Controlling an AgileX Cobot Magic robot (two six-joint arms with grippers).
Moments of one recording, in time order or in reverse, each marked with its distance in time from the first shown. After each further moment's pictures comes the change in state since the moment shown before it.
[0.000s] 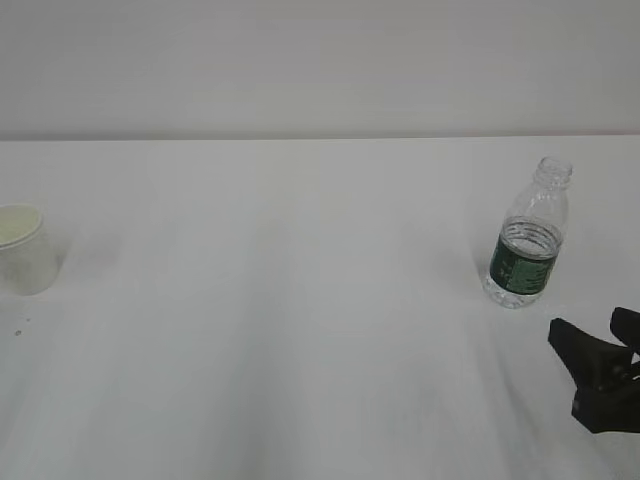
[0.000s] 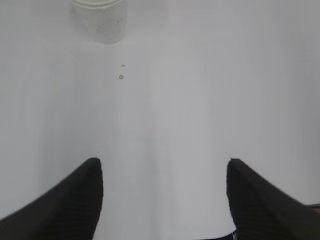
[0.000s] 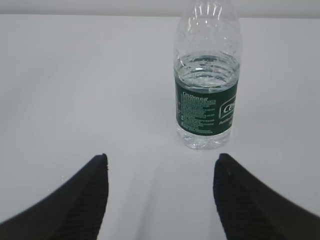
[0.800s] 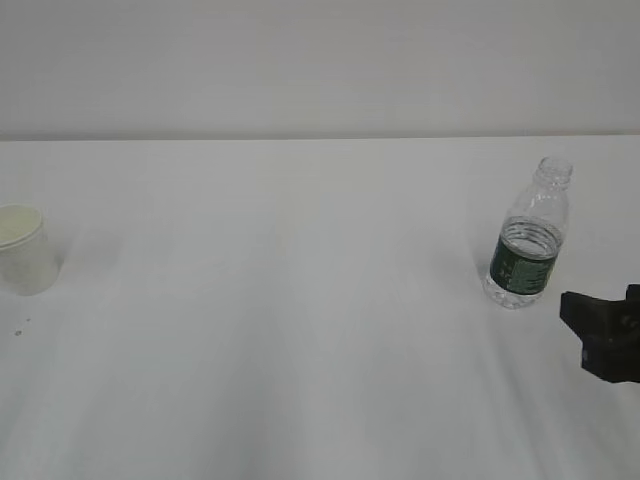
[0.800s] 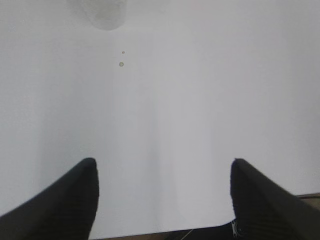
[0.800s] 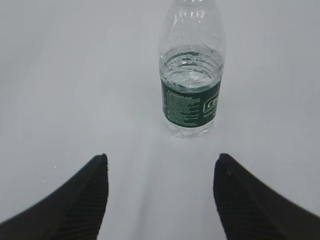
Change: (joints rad) left arm 0.000 0.000 0.000 0.000 0.038 0.000; right arm 0.000 -0.367 -0.205 0.273 0.728 -0.271
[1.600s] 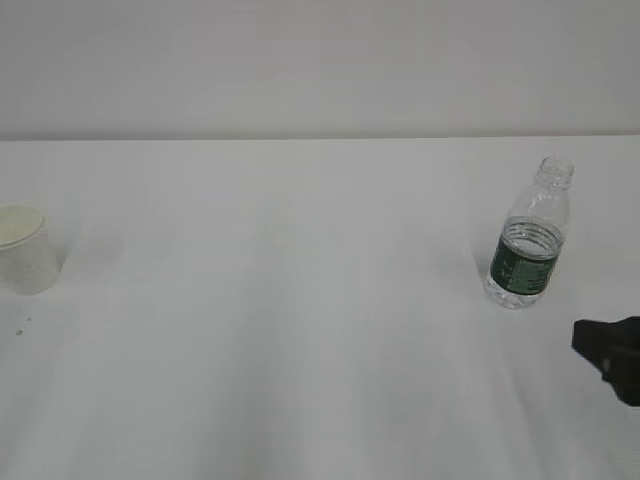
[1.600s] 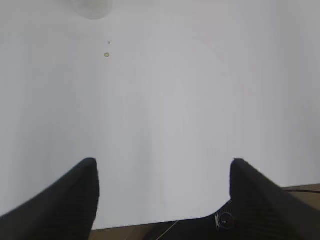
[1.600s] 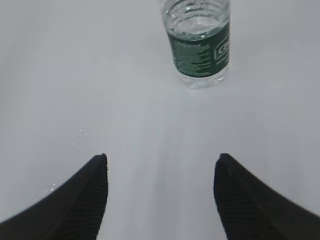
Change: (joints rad) left arm 0.000 0.000 0.000 -0.064 0.022 0.002; right arm -0.058 -0.105 -0.040 0.127 0.302 -0.021
